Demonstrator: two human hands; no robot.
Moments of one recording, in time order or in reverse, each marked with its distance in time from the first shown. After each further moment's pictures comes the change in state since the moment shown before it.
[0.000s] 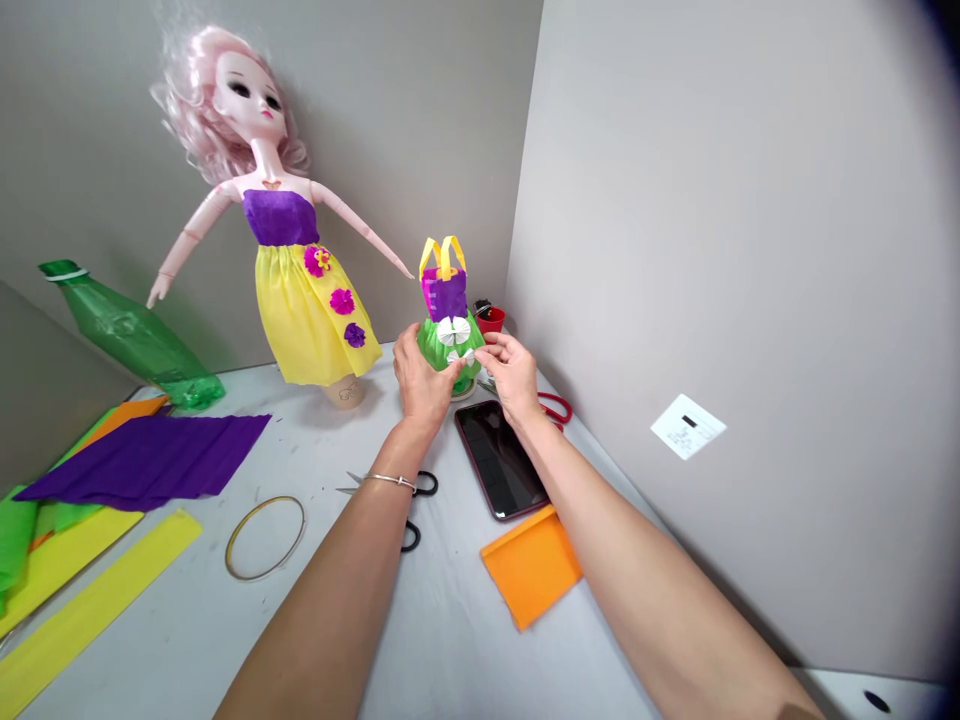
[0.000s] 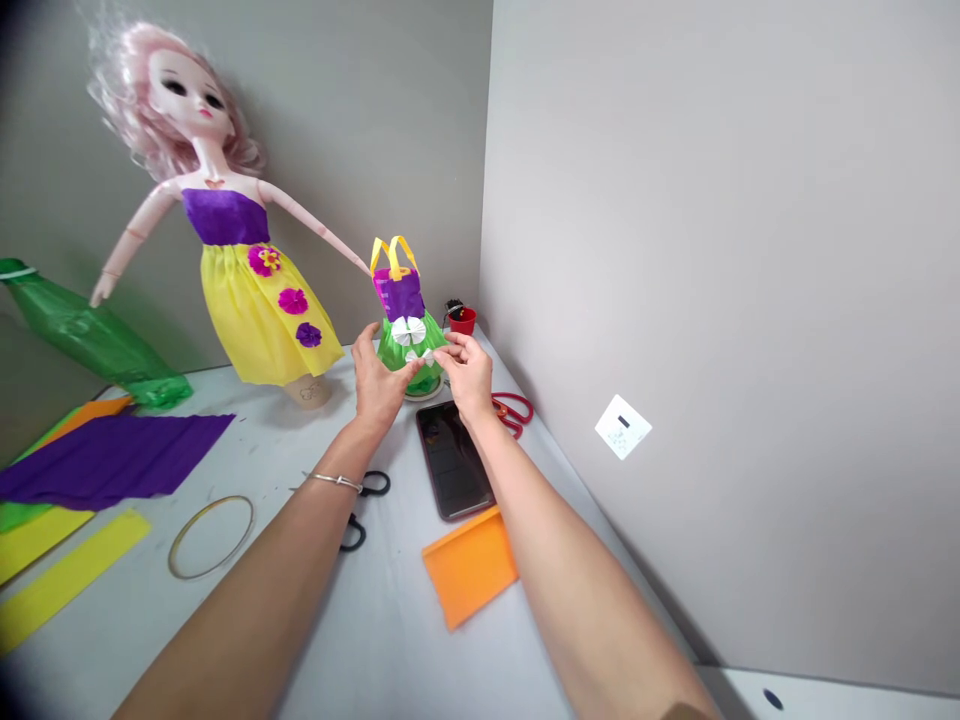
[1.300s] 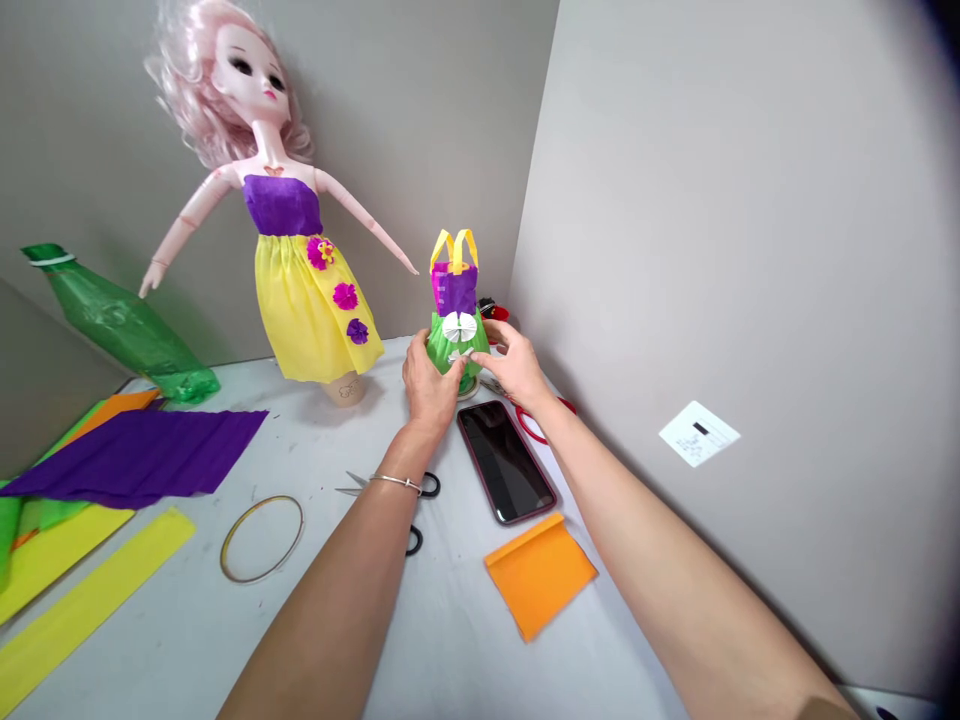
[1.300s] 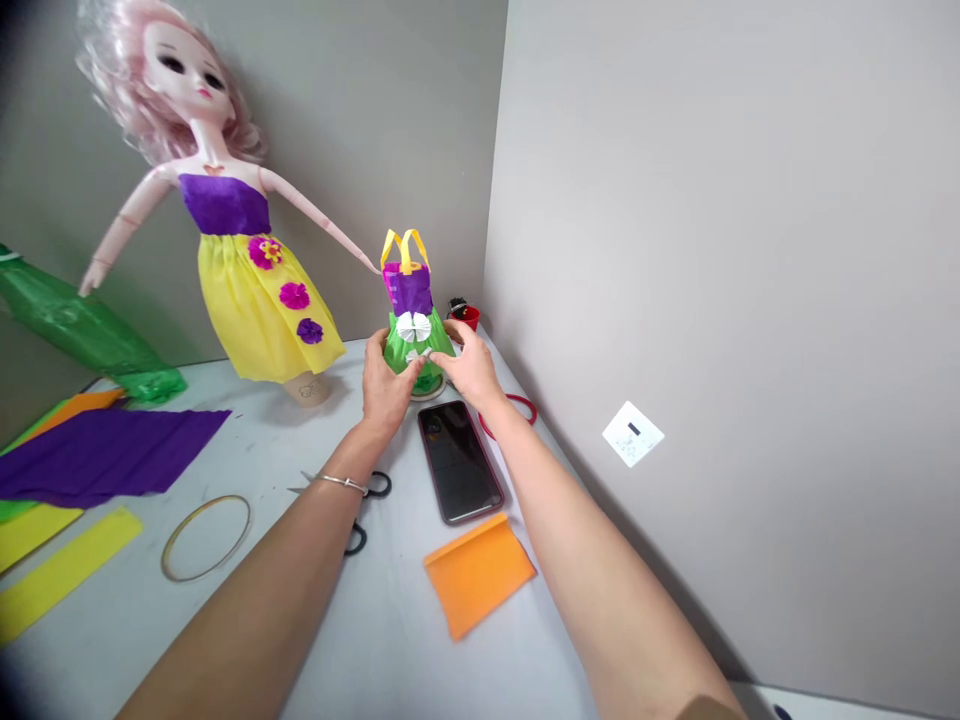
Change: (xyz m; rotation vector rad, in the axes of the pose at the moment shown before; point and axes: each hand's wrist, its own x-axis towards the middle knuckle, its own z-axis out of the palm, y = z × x) left_hand -0.007 -0.006 0.006 -0.101 -0.036 -0.052; right_hand 0.020 -0.017 -0.007 -0.395 -0.230 -0.162
